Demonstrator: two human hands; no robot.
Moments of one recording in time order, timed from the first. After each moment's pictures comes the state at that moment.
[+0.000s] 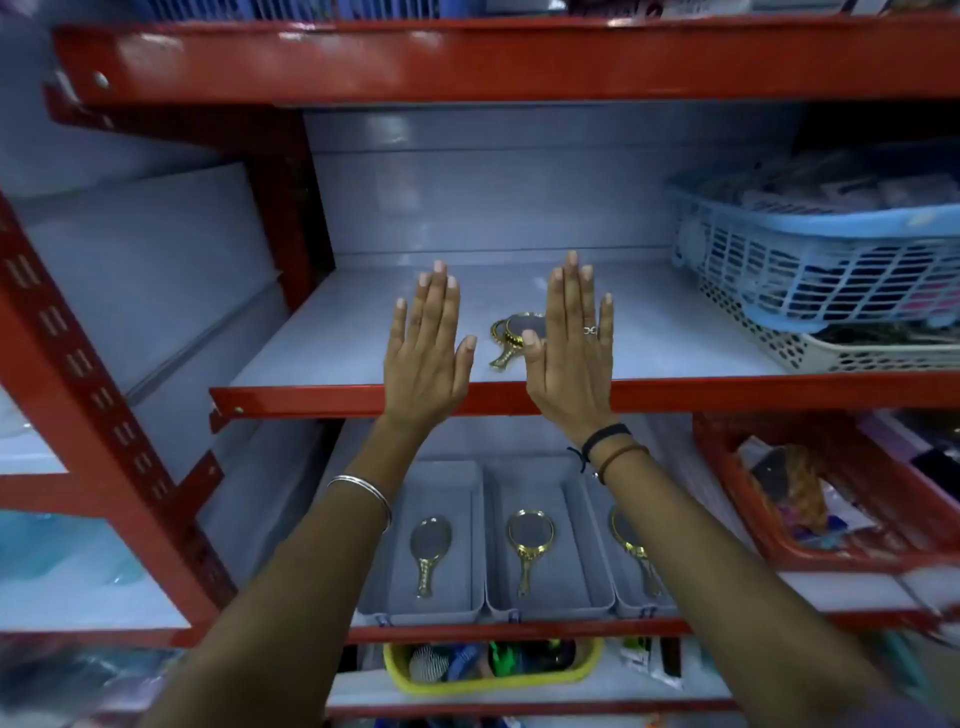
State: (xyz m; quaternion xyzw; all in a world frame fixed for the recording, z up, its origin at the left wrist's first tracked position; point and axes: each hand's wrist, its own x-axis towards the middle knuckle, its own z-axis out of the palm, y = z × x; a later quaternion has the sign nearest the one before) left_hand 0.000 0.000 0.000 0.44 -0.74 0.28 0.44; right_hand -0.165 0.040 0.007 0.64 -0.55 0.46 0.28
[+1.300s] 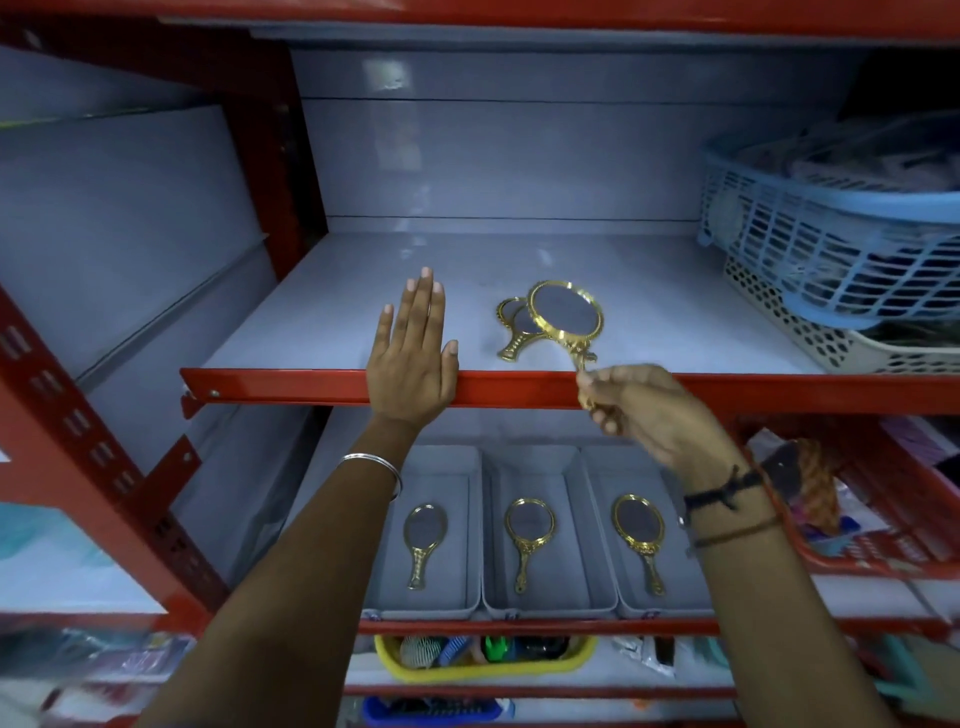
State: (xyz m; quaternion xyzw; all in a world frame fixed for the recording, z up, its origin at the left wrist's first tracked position) left_hand 0.011 -0.028 -0.030 0.52 -0.73 0.26 0.36; right_hand -0.201 0.089 0.029 0.45 -0.58 0.47 -0.48
